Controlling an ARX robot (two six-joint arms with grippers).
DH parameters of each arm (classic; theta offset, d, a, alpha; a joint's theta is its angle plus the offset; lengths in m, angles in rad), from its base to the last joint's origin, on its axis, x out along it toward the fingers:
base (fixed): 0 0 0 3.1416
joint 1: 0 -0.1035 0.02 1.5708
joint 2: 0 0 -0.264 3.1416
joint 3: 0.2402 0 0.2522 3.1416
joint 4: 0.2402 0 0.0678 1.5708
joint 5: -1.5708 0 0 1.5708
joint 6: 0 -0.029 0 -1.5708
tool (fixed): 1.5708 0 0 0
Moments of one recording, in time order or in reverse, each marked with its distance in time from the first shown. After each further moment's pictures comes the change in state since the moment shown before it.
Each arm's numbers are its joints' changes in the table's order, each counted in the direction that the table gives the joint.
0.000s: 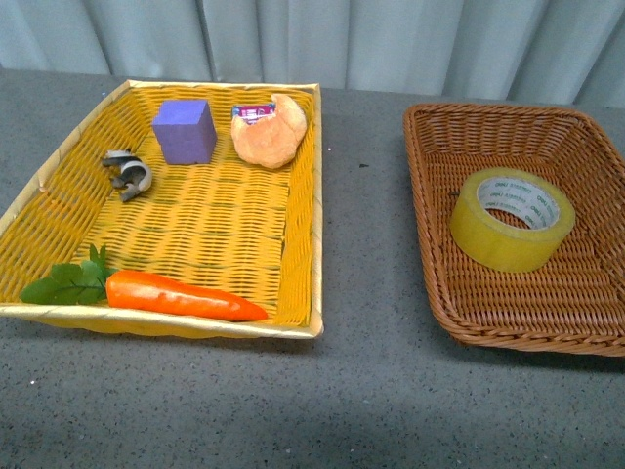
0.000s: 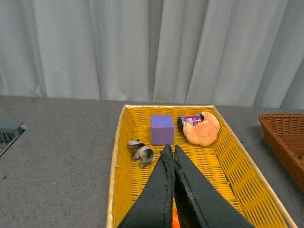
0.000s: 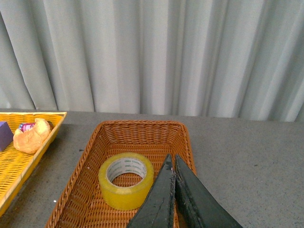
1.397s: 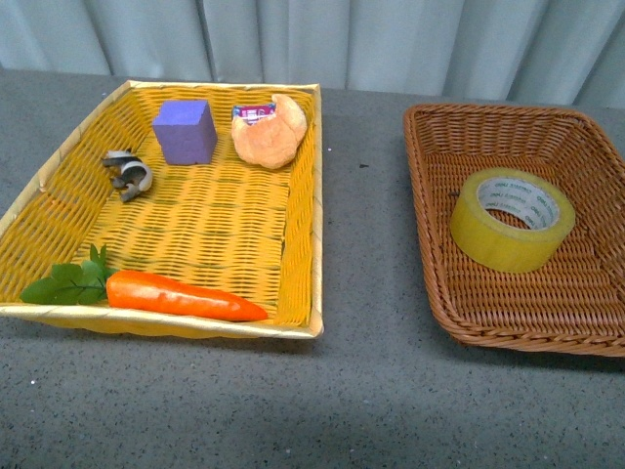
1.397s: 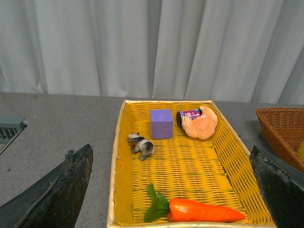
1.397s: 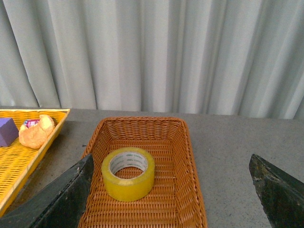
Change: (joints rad) left arm 0.000 -0.265 0.000 0.273 -0.003 0.000; right arm 0.000 -0.275 0.001 0.280 0.001 0.000
